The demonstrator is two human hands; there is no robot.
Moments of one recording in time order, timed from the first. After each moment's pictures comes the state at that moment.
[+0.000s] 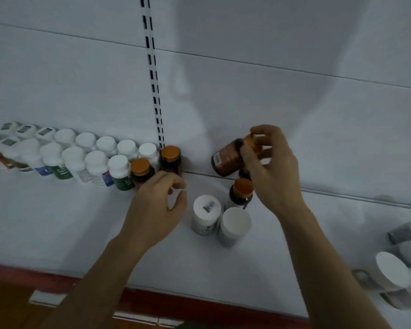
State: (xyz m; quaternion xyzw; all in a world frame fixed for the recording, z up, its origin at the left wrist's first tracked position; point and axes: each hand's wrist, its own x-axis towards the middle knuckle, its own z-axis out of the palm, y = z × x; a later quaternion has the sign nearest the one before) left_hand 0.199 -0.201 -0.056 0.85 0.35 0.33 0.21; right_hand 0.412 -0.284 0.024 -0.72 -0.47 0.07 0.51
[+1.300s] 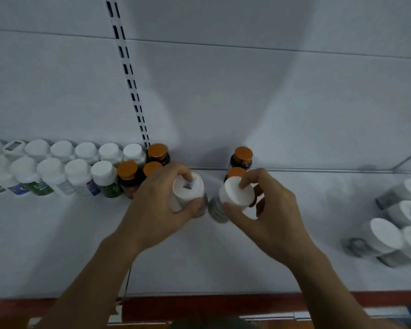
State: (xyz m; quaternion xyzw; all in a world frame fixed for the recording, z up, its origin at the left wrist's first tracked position) left_hand 0.201 -0.195 -0.037 0.87 0.23 0.31 0.32; right_hand 0.378 -0.353 -0.015 -0.73 -0.54 0.06 0.40
